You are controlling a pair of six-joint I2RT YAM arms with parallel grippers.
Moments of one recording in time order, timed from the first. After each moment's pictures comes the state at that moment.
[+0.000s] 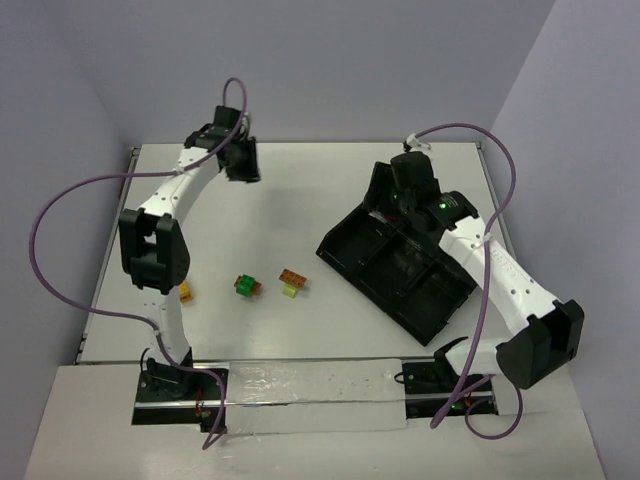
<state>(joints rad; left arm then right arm) -0.27 2.04 1.89 -0.77 0.01 -0.31 0.46 1.31 1.27 -0.62 0.23 0.57</state>
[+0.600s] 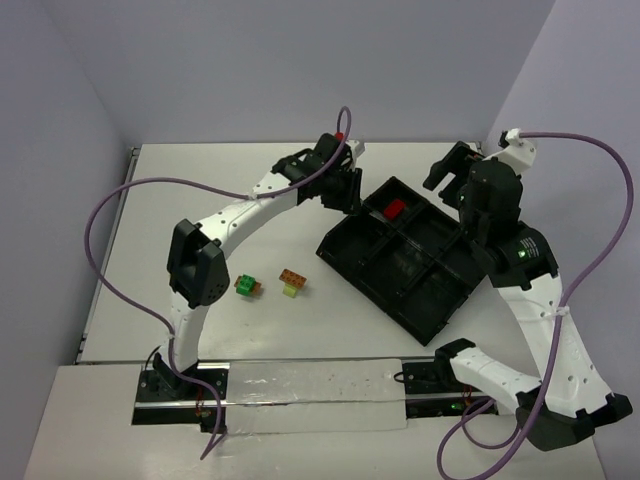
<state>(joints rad) -0.78 2.10 2.04 -0.73 0.14 -0.43 0.36 0.96 1.35 -0.66 0.54 0.54</state>
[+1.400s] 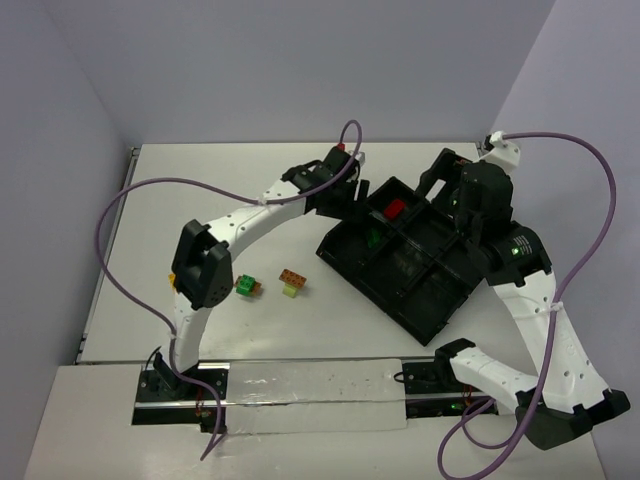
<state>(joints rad) -0.82 2.16 2.01 -0.73 -0.01 -0.43 0.36 0.97 1.32 -0.68 0.47 0.51</state>
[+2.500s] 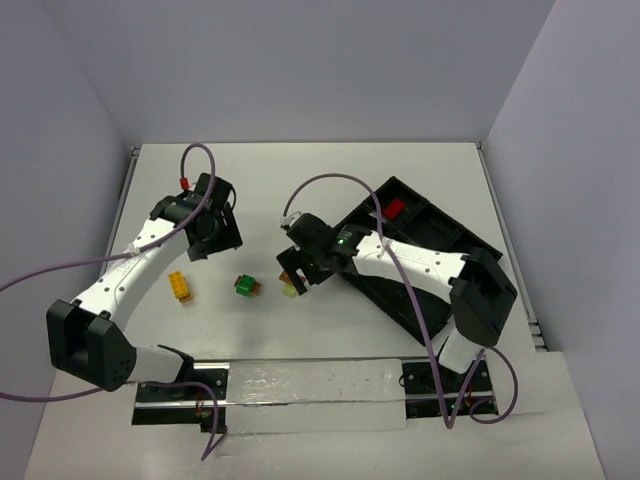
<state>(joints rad) -0.42 1.36 1.21 -1.00 -0.29 -0.67 0.95 1.65 1.25 -0.62 0.08 0.31</state>
